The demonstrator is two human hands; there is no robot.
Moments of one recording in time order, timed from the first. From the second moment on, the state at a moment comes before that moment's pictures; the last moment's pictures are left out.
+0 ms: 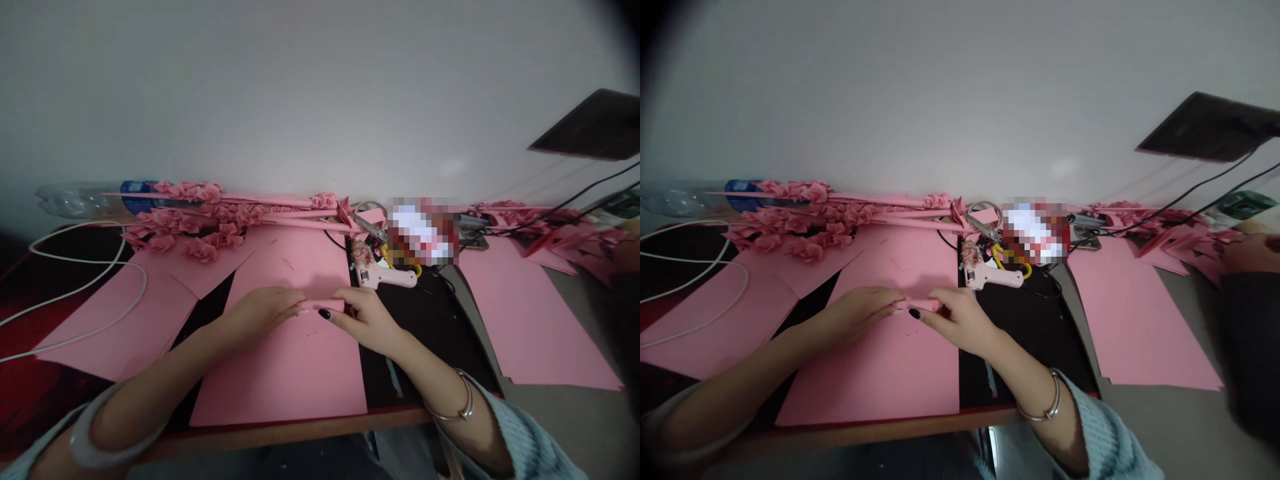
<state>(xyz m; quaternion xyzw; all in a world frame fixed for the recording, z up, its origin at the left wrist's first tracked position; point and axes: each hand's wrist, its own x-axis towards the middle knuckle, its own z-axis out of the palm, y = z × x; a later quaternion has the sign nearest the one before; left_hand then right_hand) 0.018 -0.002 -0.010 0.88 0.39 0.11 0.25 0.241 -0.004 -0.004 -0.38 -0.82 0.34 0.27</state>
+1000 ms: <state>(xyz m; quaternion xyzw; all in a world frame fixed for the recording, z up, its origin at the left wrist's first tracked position) 0.030 -0.016 -0.005 0.89 0.37 0.14 0.22 0.228 -0.015 -0.010 -0.33 -0.81 0.35 0.32</state>
